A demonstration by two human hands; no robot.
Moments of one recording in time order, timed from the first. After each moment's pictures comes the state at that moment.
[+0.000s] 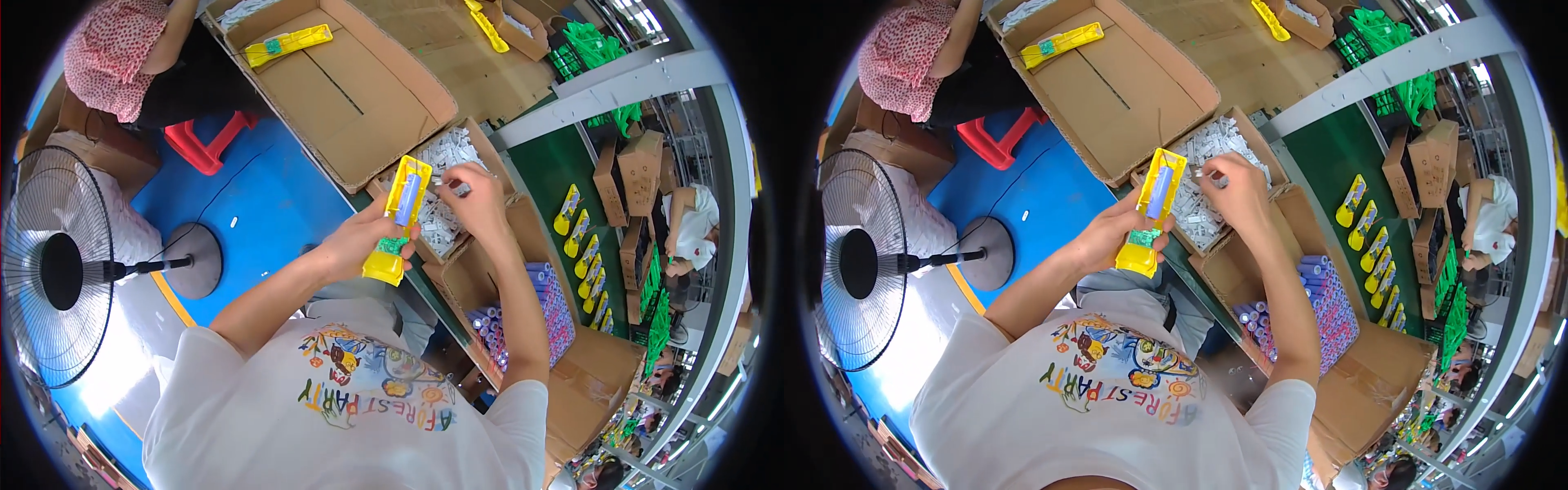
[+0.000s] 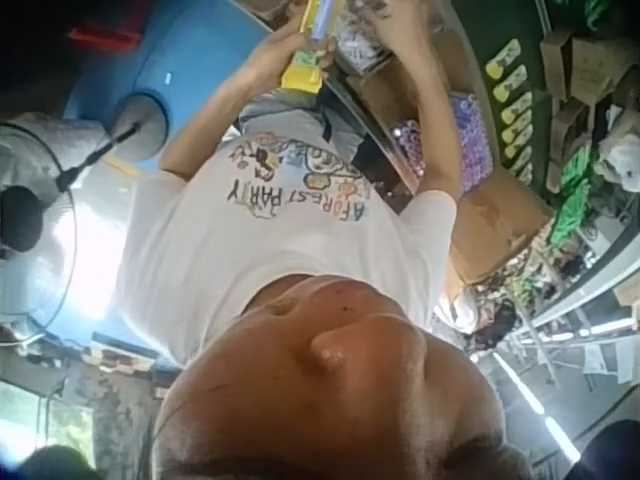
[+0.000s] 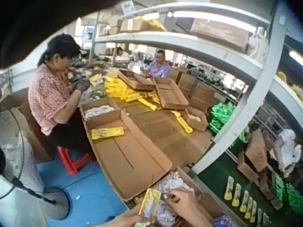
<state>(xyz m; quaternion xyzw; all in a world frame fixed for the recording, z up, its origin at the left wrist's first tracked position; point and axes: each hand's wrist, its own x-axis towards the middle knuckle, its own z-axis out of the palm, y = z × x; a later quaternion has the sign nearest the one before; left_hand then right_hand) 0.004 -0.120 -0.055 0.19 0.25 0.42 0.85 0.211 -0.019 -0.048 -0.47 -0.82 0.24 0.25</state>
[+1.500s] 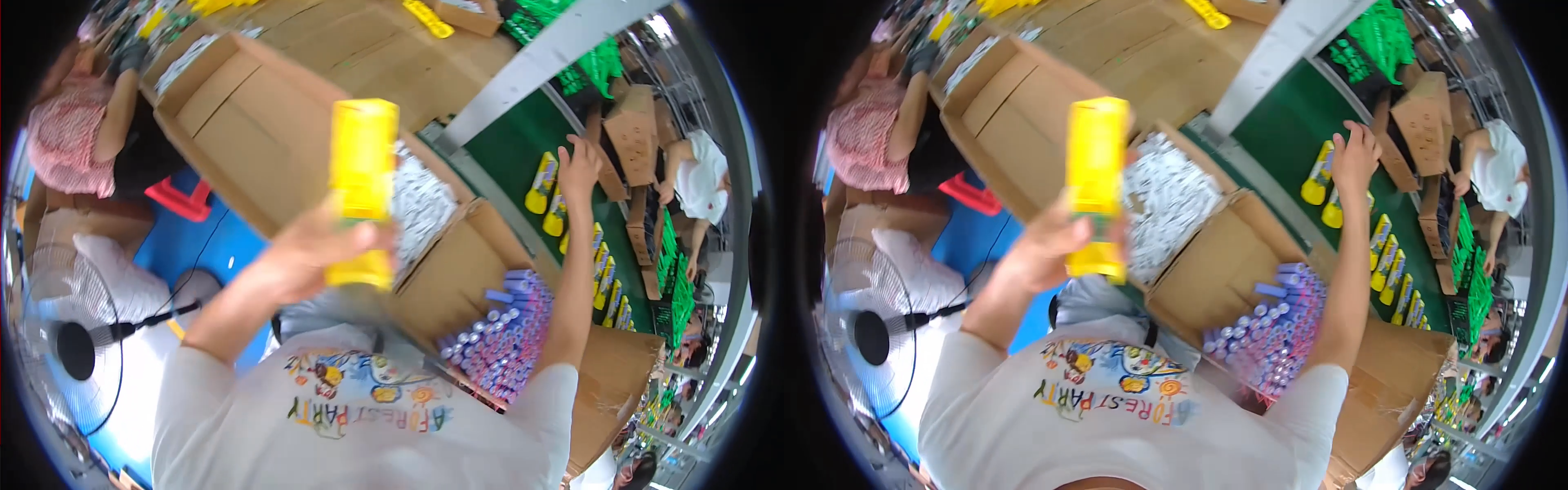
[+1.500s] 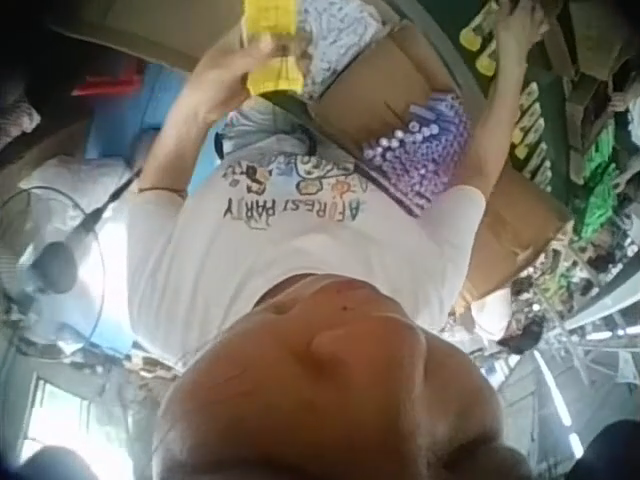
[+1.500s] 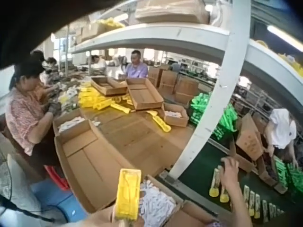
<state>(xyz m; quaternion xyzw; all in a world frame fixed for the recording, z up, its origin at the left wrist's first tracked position) 0.035 -0.068 0.020 0.32 0.25 0.41 0.82 0.448 0.090 -0.032 -0.71 -0.67 -0.13 0.18</state>
